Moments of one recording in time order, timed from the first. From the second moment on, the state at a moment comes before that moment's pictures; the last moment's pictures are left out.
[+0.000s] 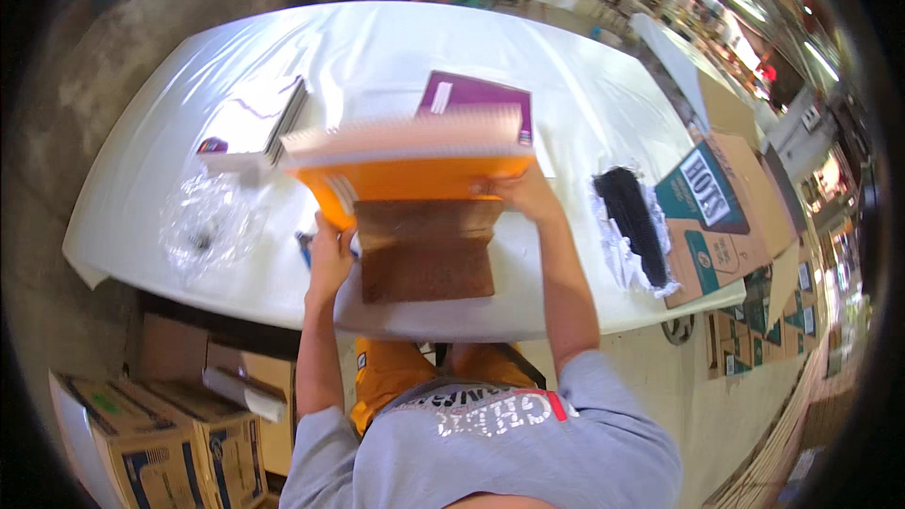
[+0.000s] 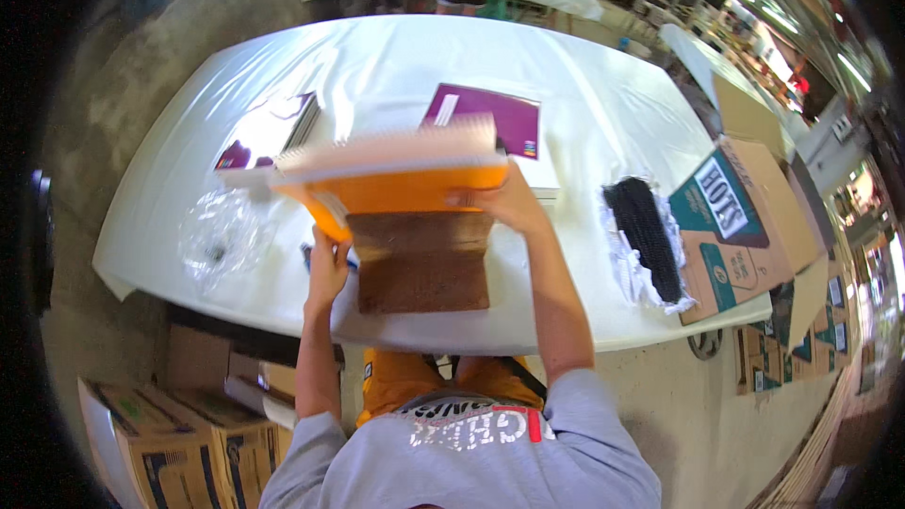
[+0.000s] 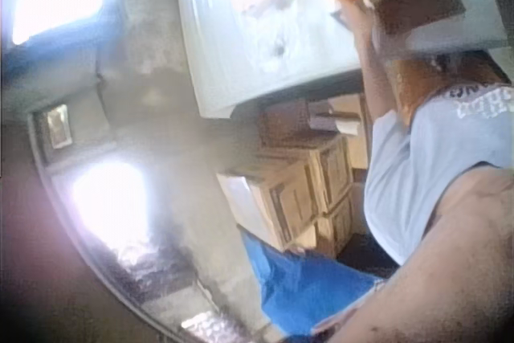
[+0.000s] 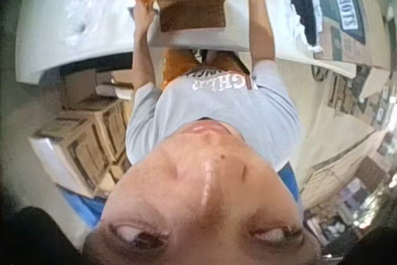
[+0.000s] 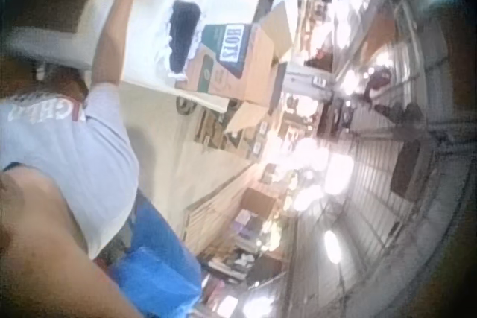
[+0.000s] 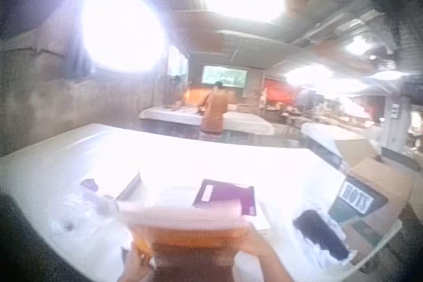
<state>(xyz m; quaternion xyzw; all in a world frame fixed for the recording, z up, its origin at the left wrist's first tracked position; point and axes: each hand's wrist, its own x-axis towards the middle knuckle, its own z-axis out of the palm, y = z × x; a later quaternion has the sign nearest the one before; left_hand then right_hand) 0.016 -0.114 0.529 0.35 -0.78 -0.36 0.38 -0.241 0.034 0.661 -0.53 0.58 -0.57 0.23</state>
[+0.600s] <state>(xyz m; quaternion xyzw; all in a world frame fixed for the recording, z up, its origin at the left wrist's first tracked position) -0.030 -0.087 0.552 0.24 -0.61 -0.60 0.46 -0.234 0.077 0.569 -0.36 0.57 -0.69 0.28</state>
